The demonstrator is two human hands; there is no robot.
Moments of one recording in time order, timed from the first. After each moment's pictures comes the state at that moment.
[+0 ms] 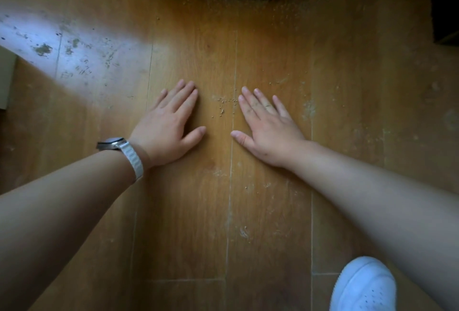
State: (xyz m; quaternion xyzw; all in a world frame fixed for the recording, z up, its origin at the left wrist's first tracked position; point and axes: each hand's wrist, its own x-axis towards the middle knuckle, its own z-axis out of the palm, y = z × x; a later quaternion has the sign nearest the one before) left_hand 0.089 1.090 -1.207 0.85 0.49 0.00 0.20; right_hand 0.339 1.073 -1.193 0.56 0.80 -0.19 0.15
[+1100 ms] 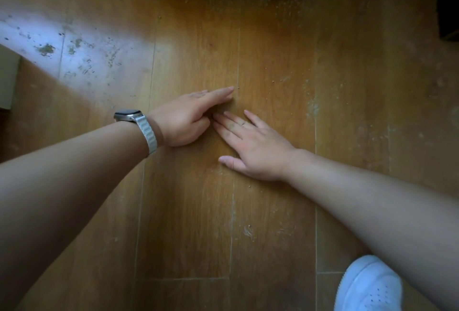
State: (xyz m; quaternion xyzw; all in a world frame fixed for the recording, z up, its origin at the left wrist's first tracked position) left_hand 0.109 1.121 -1.195 0.83 0.39 0.02 0.40; right_hand 0.313 1.055 -1.188 0.41 0.88 -0.19 0.14
